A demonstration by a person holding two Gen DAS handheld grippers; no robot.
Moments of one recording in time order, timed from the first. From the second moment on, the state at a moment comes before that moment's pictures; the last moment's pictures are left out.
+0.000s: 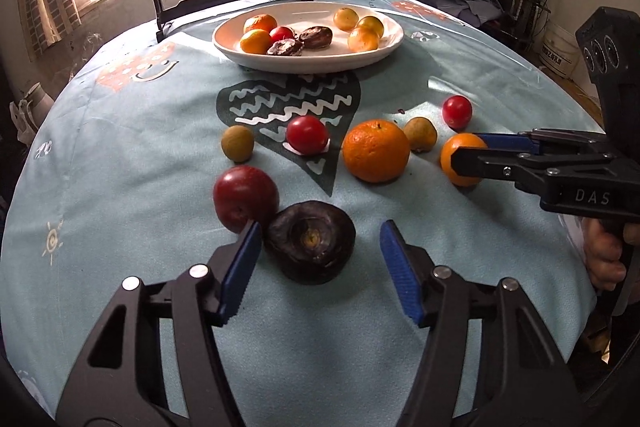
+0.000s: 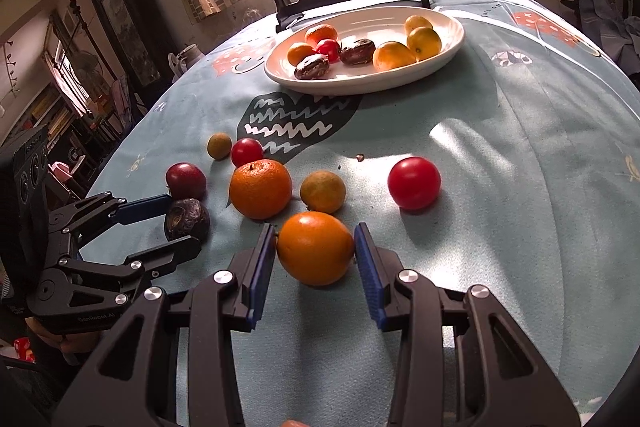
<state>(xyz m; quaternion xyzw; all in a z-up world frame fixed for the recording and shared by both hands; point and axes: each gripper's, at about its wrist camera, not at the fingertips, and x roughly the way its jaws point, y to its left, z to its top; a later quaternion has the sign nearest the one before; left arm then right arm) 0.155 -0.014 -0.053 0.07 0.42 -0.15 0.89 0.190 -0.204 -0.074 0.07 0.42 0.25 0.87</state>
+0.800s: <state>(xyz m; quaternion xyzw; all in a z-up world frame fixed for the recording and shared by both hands) 0.162 -0.006 -0.060 0.02 0.46 -0.15 0.88 0.191 -0.203 -0.077 0.07 0.43 0.26 0.86</state>
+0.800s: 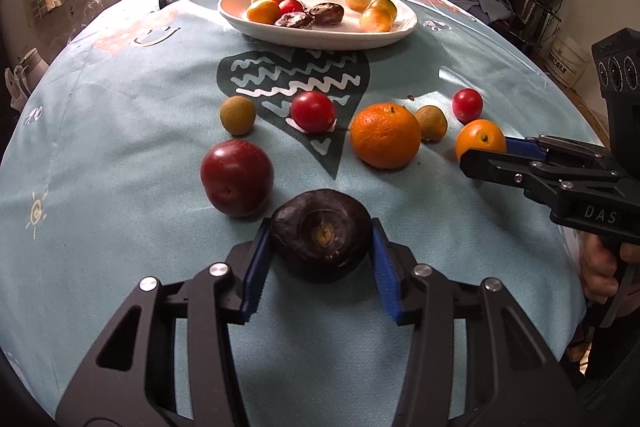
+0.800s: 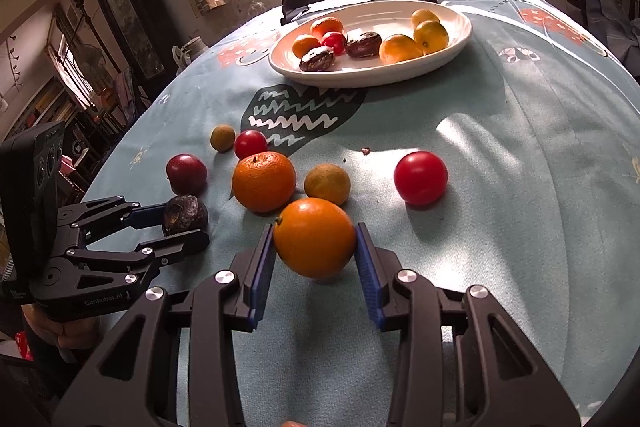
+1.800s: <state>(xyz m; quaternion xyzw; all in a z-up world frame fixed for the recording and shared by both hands) 0.390 -0.034 0.001 0.00 0.43 -0.10 0.90 0.377 -0.193 -0.043 0.06 0.38 0.20 0.90</state>
